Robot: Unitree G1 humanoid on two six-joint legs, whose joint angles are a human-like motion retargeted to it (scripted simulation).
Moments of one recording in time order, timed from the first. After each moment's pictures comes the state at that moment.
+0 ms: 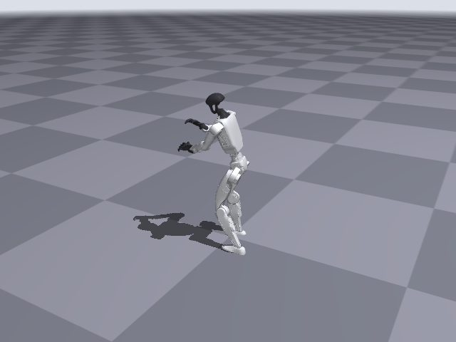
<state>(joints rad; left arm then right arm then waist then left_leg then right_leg) -0.92 0.12 -0.69 0.96 0.60 0.00 0.52 -0.61 -0.49 0.46 -0.16 -0.42 -0.15 -0.49 -0.09 -0.04 0.06 -0.53 0.21 -0.23 0.84 -0.67 -0.08 -0.49 0.18 -0.08 0.45 -0.28 0.05</state>
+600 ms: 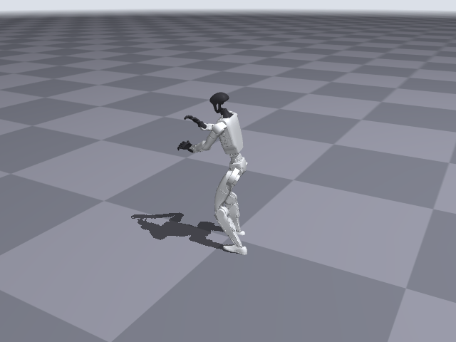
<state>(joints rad) -0.87 0.15 -0.69 0.88 0.55 -0.04 0.48 -0.67 -0.53 0.42 -0.05 -0.47 -0.09 -0.56 -0.07 0.01 0.06 -0.49 0.20 -0.22 0.90 -0.72 -0.06 -0.47 0.19 -0.06 0.52 -0.32 0.02</state>
